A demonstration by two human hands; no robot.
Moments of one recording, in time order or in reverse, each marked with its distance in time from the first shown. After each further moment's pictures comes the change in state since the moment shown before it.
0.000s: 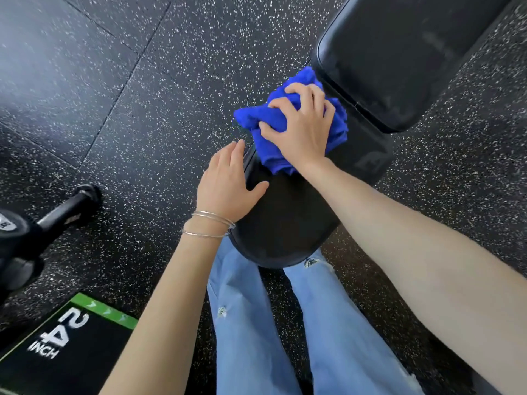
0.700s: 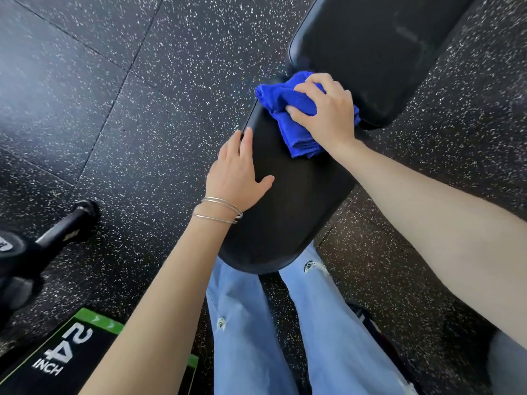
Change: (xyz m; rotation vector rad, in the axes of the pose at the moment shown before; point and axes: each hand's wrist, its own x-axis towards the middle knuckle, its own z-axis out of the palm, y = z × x) left_hand 0.031 0.047 0.014 0.067 -0.033 0.048; right_hand 0.021 0.091 -0.020 0.154 0.000 -0.025
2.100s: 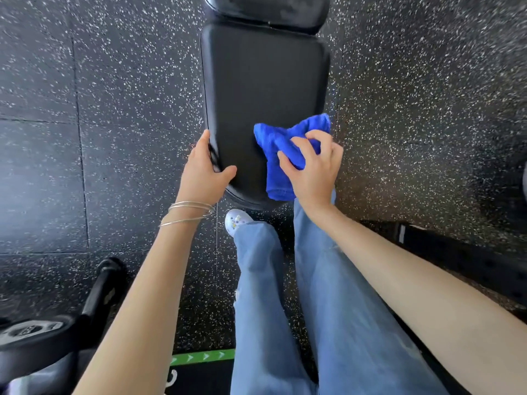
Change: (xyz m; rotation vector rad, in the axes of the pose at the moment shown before) left_hand -0.061 -0.078 -0.003 -0.308 -0.188 0.126; right_hand -0.227 -0.130 0.047 0.031 0.513 0.727
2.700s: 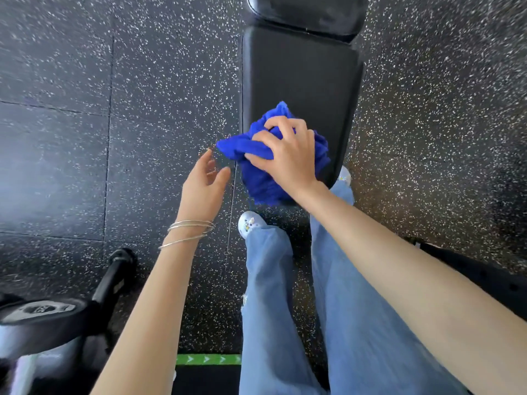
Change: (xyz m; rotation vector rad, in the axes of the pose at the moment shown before) left_hand -0.040 -0.037 -0.025 -0.221 0.145 -0.119; right_hand 0.008 -0.065 0.033 -0.064 -0.171 -0.485
